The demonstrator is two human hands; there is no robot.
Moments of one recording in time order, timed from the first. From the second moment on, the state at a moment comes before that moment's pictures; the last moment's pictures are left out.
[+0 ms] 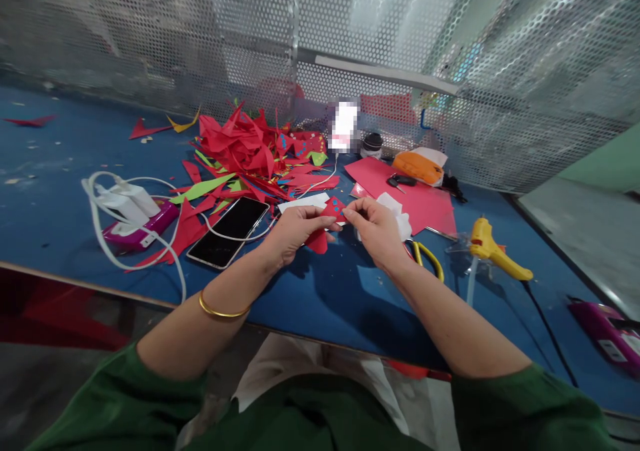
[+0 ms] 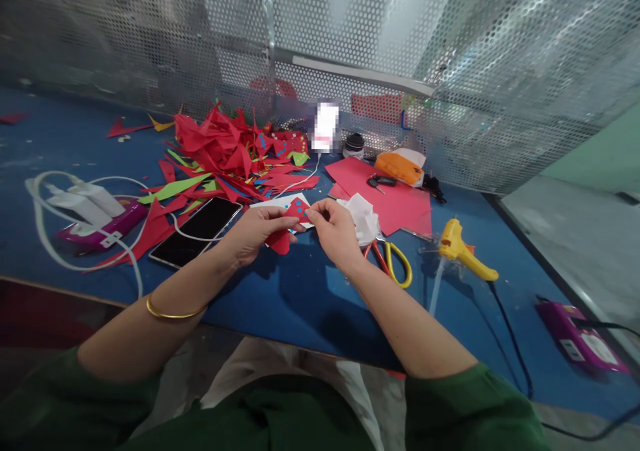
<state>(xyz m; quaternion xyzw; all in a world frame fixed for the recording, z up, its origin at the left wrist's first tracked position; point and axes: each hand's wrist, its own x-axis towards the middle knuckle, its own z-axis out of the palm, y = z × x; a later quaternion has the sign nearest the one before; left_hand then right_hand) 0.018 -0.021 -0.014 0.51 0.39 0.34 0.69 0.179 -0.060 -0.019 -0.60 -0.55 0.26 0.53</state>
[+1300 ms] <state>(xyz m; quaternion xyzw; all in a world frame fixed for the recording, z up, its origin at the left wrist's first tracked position) 0.018 -0.025 -0.010 0.55 0.39 0.40 0.63 0.178 -0.064 -0.005 -0.56 -0.49 0.38 0.55</state>
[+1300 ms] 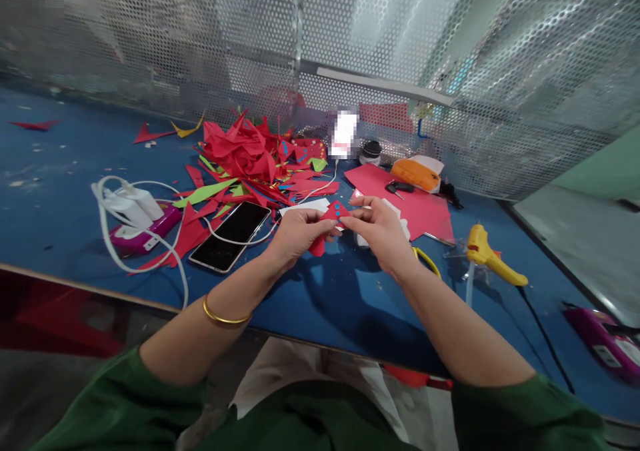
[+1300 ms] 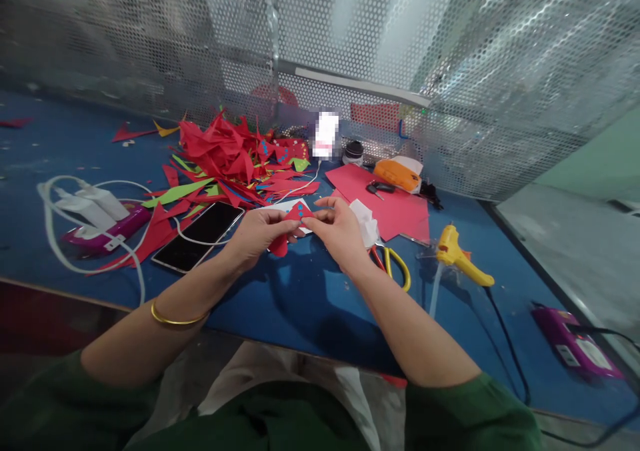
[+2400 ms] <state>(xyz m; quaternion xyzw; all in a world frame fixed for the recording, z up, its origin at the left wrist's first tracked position) 0.016 -0.022 -0.014 0.57 0.37 0.42 0.59 0.185 -0.068 0.009 -0.58 -0.45 0.42 0.54</state>
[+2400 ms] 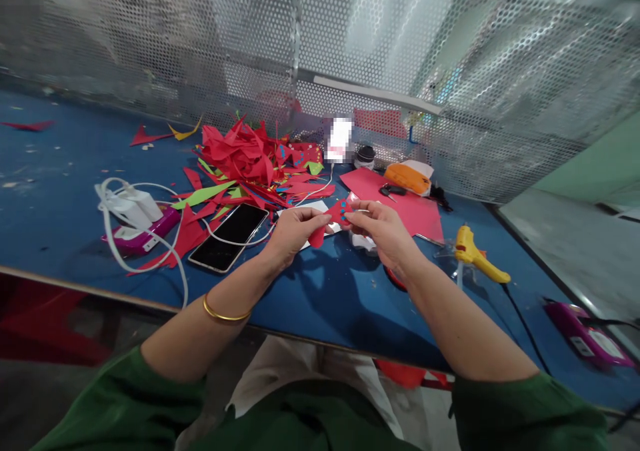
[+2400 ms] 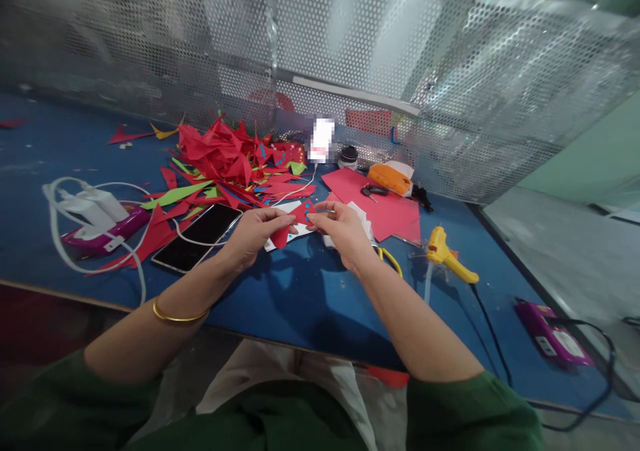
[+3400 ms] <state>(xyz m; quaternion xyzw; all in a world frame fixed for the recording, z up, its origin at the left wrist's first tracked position) 0.021 -0.028 -0.007 0.76 0.36 0.33 0.42 0.223 -0.096 0.022 -0.56 -0.69 0.11 0.46</state>
